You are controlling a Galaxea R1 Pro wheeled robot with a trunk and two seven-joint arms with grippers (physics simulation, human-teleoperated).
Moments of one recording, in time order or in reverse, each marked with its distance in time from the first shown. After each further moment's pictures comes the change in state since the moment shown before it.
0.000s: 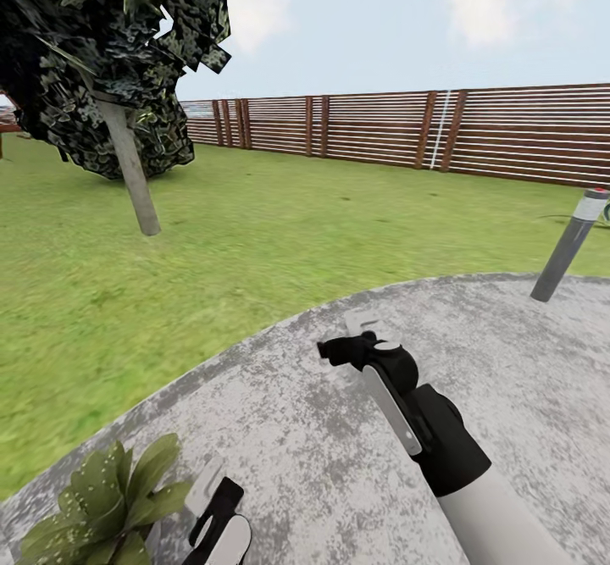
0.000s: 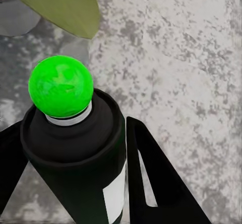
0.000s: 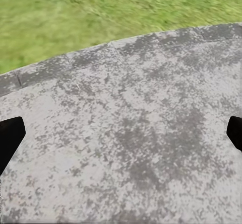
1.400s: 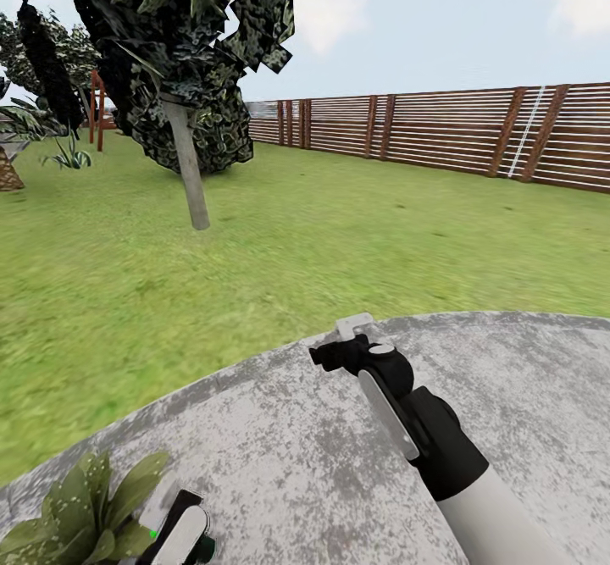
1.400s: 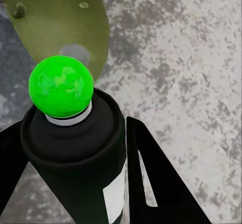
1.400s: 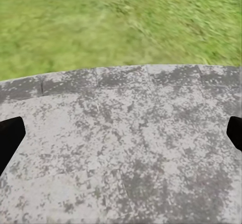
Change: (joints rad) left arm -0.056 0.113 0.115 0.133 0.193 -0.036 -0.030; right arm 0.000 -0.006 0.043 0.001 -0.002 0.000 0.041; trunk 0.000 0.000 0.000
